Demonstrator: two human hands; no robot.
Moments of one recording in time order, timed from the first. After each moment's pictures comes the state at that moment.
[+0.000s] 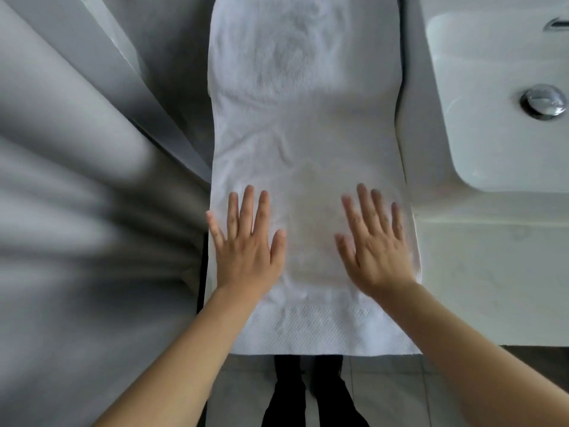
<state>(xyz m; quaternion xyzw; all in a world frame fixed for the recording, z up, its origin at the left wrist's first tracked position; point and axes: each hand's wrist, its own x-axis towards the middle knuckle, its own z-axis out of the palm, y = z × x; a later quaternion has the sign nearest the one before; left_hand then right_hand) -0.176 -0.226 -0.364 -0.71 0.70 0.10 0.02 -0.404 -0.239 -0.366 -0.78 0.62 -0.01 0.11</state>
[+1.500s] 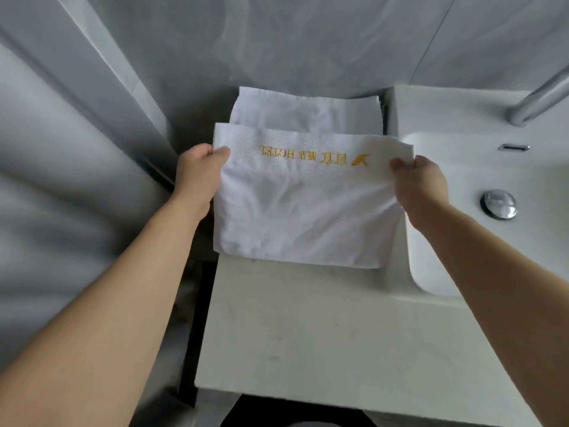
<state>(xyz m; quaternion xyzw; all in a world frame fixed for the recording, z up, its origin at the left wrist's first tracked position) -0.123 -0.441 -0.198 -0.73 0.33 0.40 -0.45 -0.439 -0.468 -0.199 -0.49 0.80 -0.23 0.27</state>
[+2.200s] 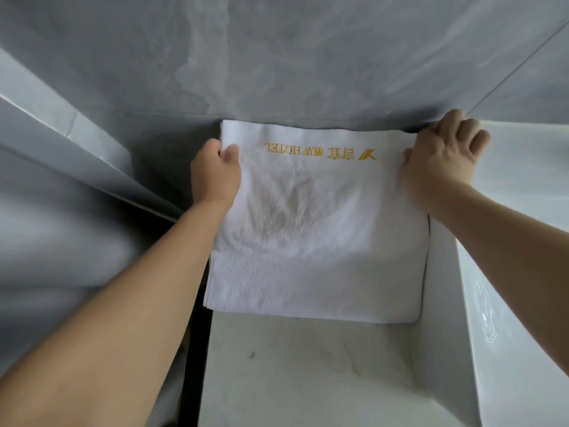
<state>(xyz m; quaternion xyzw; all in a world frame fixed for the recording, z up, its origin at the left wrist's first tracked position) -0.112 -0.623 -0.290 -0.81 0.46 0.19 -0.31 -0.424 -0.655 -0.263 -0.66 0.74 0.01 -0.07</state>
